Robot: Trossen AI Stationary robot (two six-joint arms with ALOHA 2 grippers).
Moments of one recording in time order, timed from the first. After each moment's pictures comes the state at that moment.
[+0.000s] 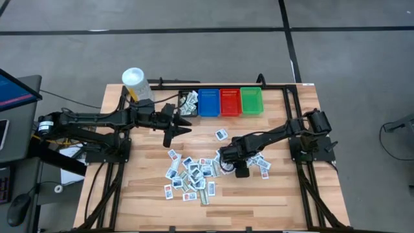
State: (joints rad) left arm 0.14 1.06 0.69 0.15 0.21 -0.22; right arm 0.20 1.92 1.07 -0.67 0.01 0.11
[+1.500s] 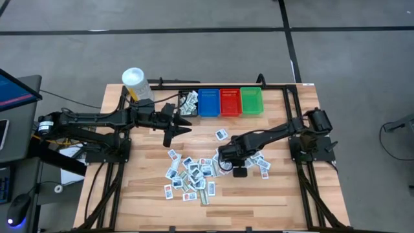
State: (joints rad) left arm 0.14 1.06 0.69 0.15 0.21 -0.21; right arm 0.20 1.83 1.14 -0.74 0.03 0.16
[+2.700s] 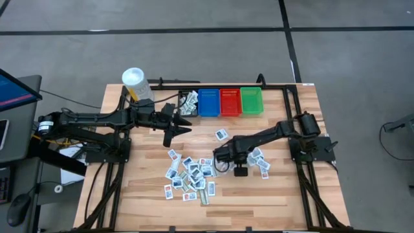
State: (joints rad) left arm 0.14 1.06 0.69 0.15 0.21 -0.21; right arm 0.20 1.96 1.26 -0.99 0.01 0.18
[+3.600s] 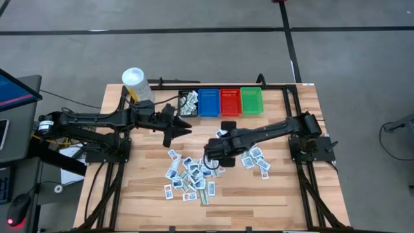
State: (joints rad) left arm 0.12 1.06 0.69 0.15 0.21 -0.39; right arm 0.20 1.95 1.72 -1.25 0.47 0.18
